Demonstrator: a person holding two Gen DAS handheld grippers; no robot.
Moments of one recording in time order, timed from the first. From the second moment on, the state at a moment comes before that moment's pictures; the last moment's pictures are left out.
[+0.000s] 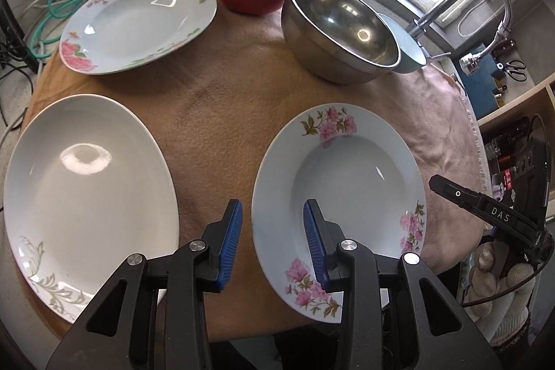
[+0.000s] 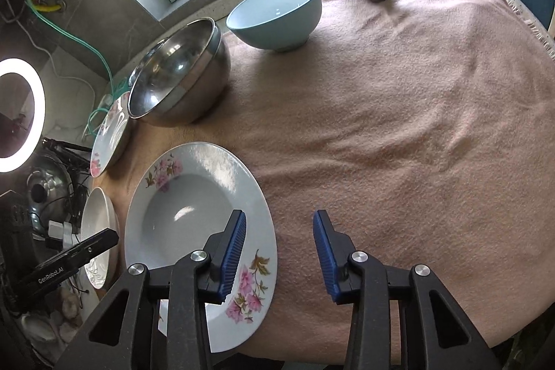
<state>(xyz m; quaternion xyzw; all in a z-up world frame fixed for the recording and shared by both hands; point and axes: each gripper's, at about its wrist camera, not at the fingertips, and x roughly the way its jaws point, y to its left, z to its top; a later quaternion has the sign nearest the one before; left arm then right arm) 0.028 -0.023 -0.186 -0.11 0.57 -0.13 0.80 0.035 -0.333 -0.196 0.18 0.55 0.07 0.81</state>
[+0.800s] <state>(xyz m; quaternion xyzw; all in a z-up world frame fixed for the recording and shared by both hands) 0.031 -0.017 -0.204 -0.13 0.59 -0.12 0.79 0.051 -0.316 -0.224 0.19 0.59 0.11 0.78</state>
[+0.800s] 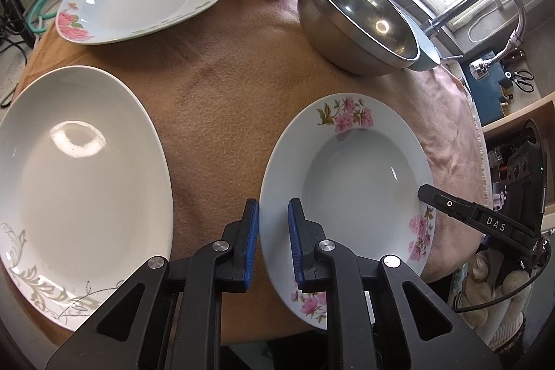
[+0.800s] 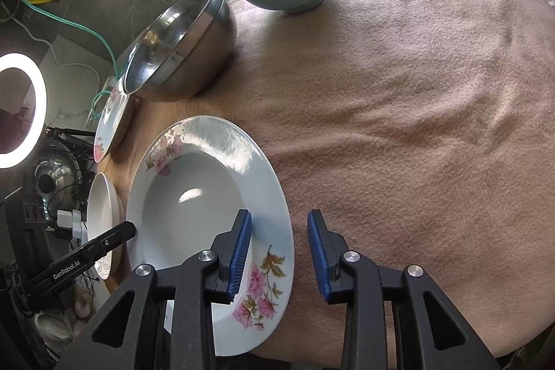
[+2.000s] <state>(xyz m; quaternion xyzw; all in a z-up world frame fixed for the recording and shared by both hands) 0.031 -0.011 -0.202 -0.14 0.59 -0.11 0.79 0.052 -0.295 -0.222 0.18 0.60 0.12 0.77</state>
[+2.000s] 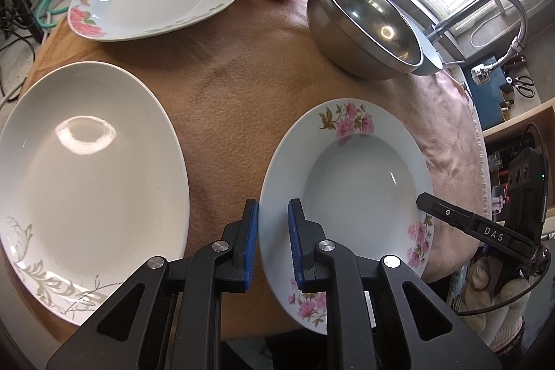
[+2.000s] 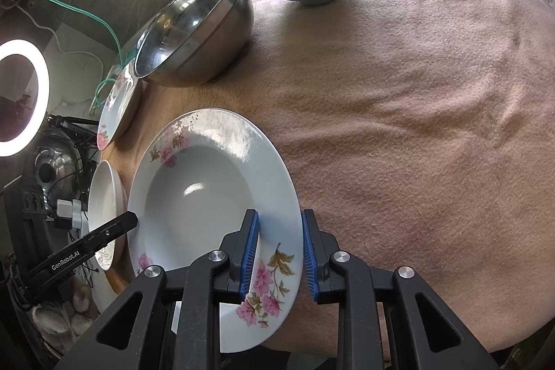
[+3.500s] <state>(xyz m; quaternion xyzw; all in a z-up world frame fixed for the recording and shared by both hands) 0.032 -0.002 -0.192 -0.12 0.57 -0.09 0.81 0.054 -0.284 -0.218 0.16 0.60 0.12 0.78</state>
